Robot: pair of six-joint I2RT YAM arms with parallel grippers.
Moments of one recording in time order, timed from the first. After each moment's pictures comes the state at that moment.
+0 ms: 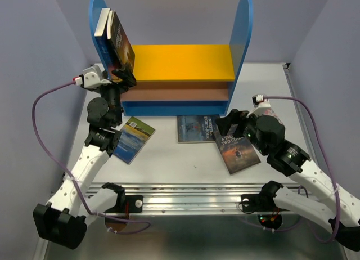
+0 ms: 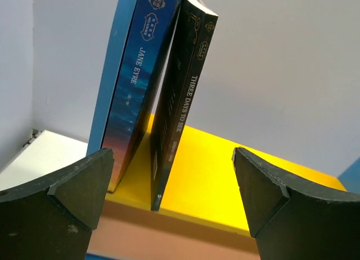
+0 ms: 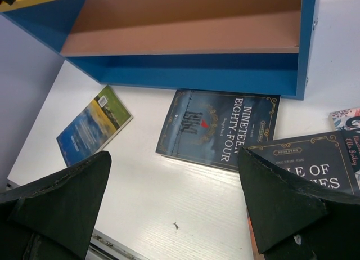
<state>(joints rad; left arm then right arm) -0.32 0.98 0.87 0.47 -0.44 -0.25 0.74 0.76 0.84 -0.31 0.31 0.51</state>
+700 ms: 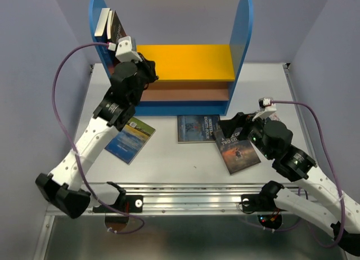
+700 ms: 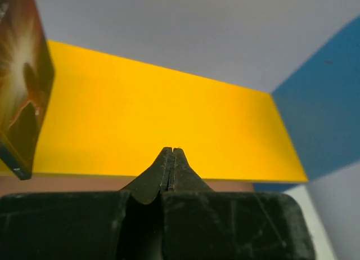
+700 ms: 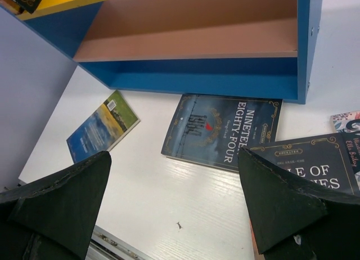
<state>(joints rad) -0.54 1.18 1.35 -0.16 -0.34 -0.45 0.74 0.67 0.80 -0.31 0.30 0.51</state>
